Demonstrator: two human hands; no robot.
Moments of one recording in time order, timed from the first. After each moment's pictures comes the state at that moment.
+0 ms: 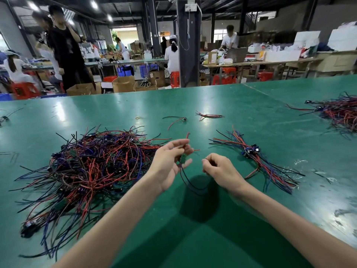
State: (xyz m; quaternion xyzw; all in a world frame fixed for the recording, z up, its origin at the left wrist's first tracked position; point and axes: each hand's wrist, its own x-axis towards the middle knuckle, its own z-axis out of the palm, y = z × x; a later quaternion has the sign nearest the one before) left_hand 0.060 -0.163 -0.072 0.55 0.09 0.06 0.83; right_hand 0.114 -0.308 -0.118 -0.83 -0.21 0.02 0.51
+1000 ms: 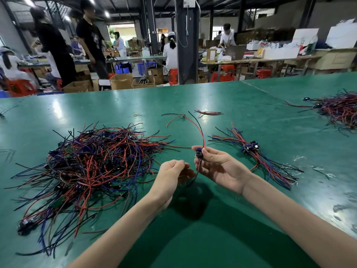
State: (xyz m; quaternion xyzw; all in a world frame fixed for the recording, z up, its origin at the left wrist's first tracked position) left_hand 0.046 -0.173 -0.118 0.63 0.10 0.08 0.76; right_hand 0.110 -0.312 -0.102 -0.42 -0.12 0.34 0.84
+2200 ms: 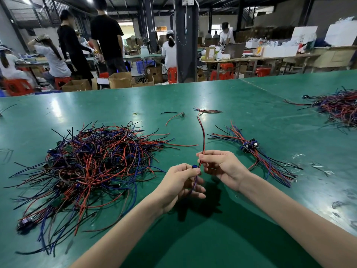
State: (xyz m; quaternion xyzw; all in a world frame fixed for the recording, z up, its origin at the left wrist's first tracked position) left_hand 0.033 -0.181 -0.110 0.62 0.09 -0.07 0.78; right_hand 0.112 -0.312 -0.108 -0.58 -0.06 0.22 0.78
